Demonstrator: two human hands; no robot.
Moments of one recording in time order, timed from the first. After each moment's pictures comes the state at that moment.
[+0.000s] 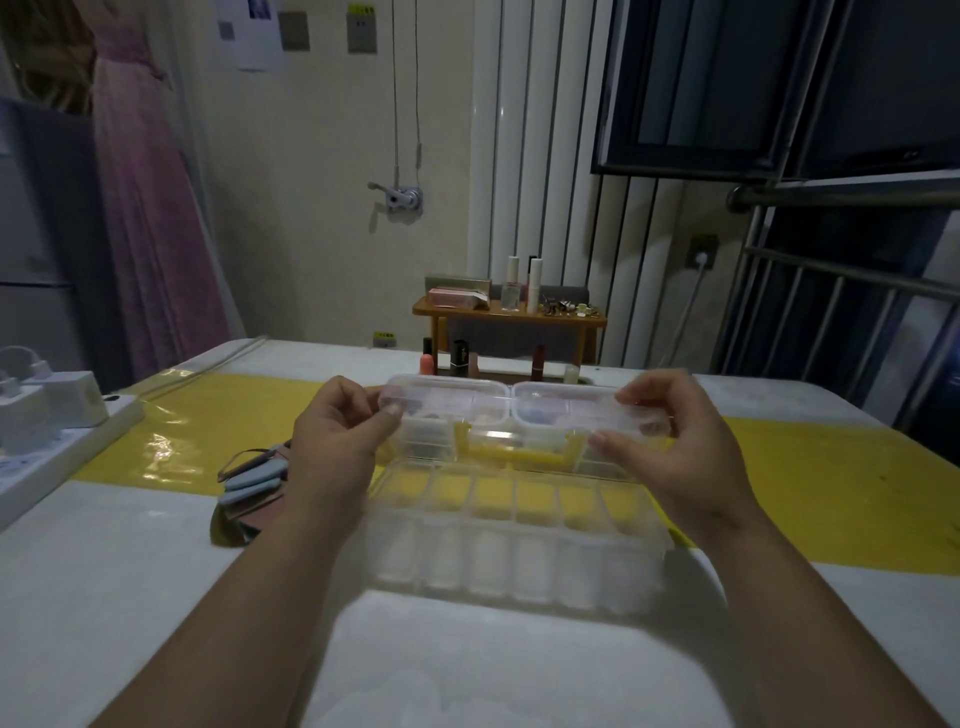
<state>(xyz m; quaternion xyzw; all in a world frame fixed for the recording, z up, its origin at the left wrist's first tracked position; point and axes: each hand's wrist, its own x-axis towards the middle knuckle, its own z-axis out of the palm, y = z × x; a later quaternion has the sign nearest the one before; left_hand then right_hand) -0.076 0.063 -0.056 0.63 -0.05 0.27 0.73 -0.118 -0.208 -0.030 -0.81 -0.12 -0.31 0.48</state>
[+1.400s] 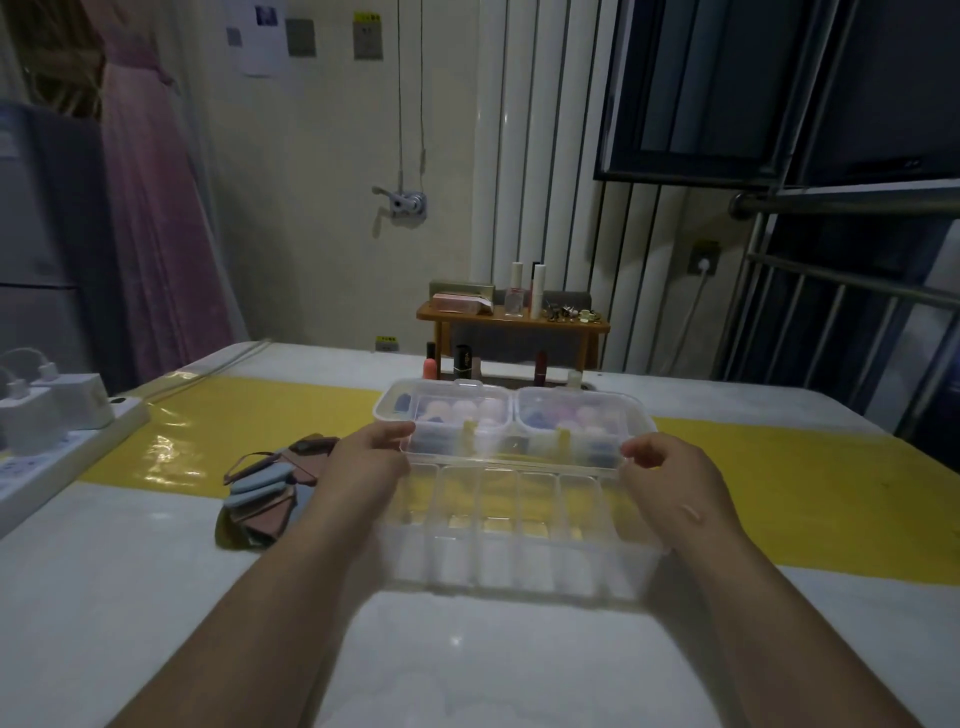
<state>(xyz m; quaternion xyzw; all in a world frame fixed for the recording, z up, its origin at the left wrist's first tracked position) -0.067 0.061 -0.069 0.73 0.09 0.08 0.68 -0.095 -0.214 -0.058 -0.89 0.10 -0.20 0.41</state>
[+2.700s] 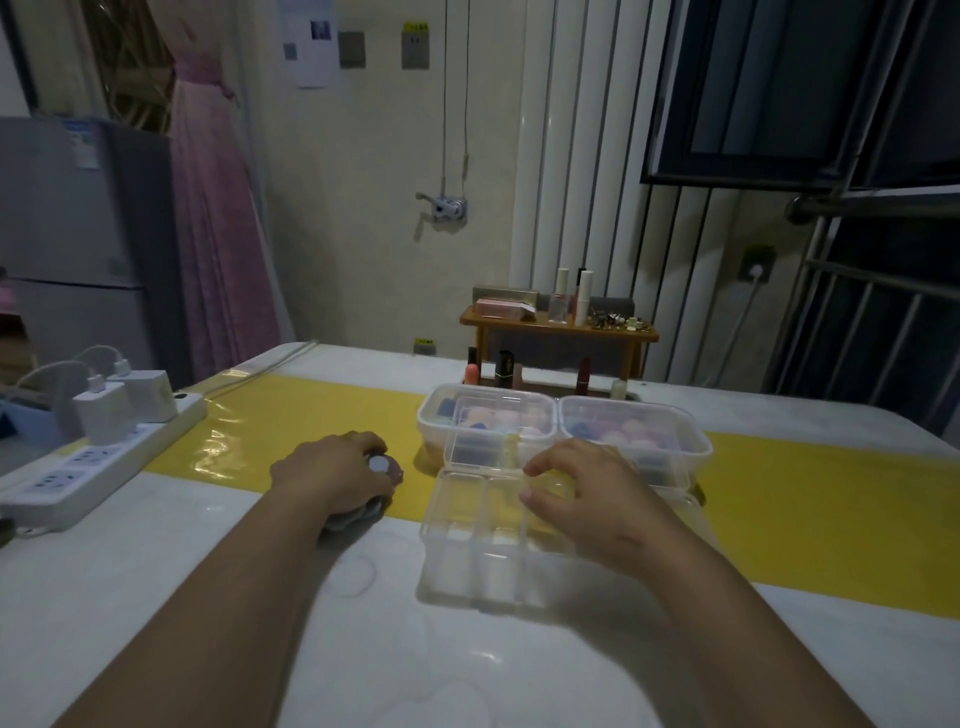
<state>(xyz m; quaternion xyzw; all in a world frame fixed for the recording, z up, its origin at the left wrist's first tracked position) -0.033 0.148 -0.071 0.99 0.09 0.00 0.14 -0.091 -0.133 -0.044 -0.95 -0.14 -0.07 0.28</state>
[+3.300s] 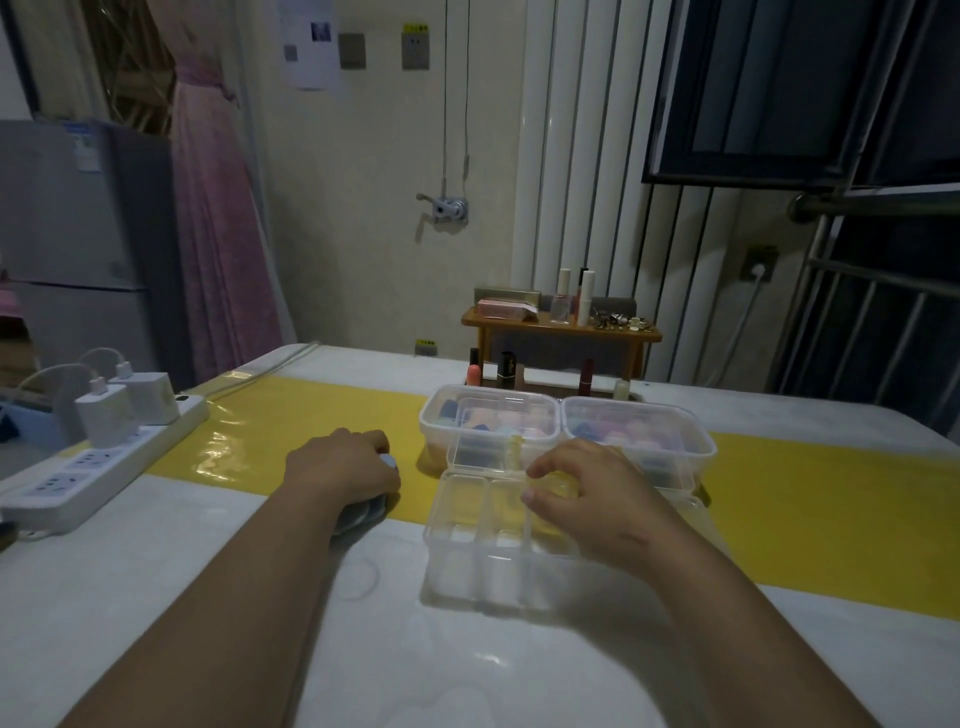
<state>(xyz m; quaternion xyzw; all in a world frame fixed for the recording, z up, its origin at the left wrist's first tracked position) -0.016 0.144 -0.072 0.99 0.09 0.00 0.10 -0.090 -0.133 -0.046 -0.94 -0.13 -0.06 0.30</state>
